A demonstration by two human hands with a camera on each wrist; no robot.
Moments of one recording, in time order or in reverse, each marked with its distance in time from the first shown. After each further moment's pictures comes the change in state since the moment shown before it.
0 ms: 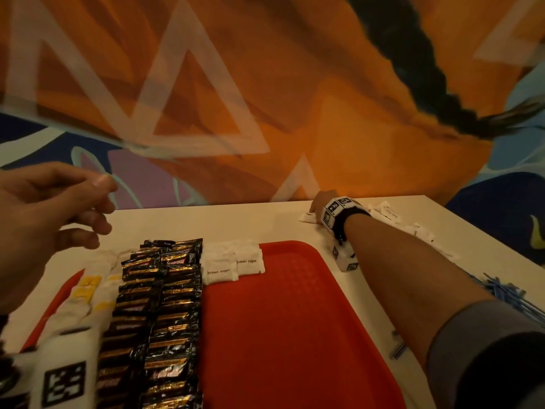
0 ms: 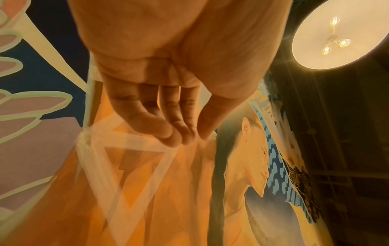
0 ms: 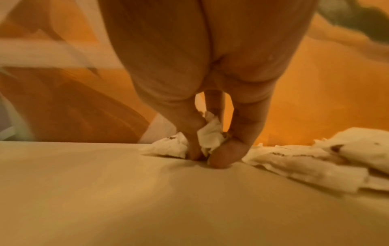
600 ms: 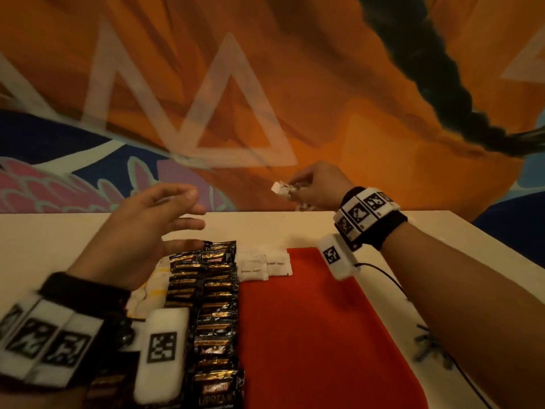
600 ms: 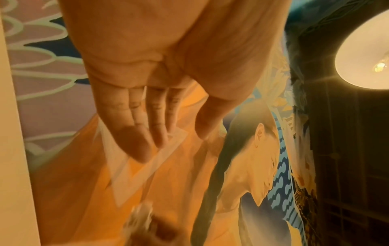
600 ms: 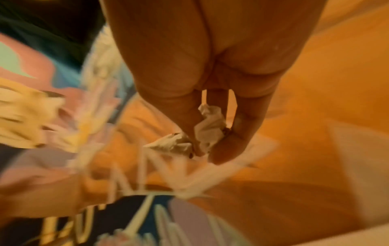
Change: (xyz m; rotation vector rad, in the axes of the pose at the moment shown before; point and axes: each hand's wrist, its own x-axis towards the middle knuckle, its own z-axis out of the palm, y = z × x) left_hand -0.097 0.062 0.046 -0.468 -0.167 -0.043; right_hand -0.192 -0.073 -0.127 0.858 0.286 -0.331
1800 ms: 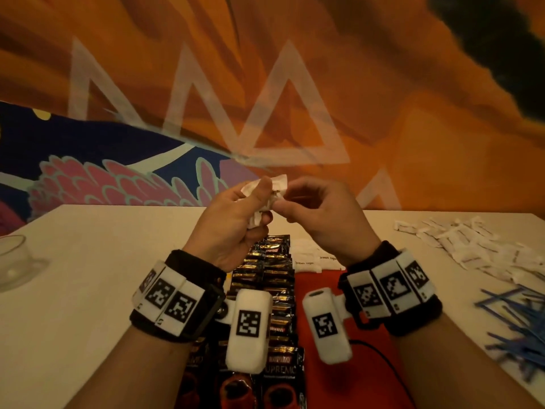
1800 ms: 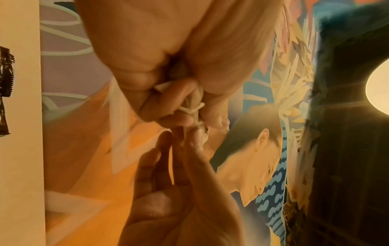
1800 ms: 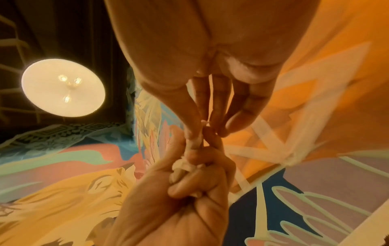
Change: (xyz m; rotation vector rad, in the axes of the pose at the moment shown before) left_hand -0.007 -0.006 0.007 -0.221 -0.117 0.079; right_hand -0.090 -0.085 0.070 0.694 0.047 -0.367
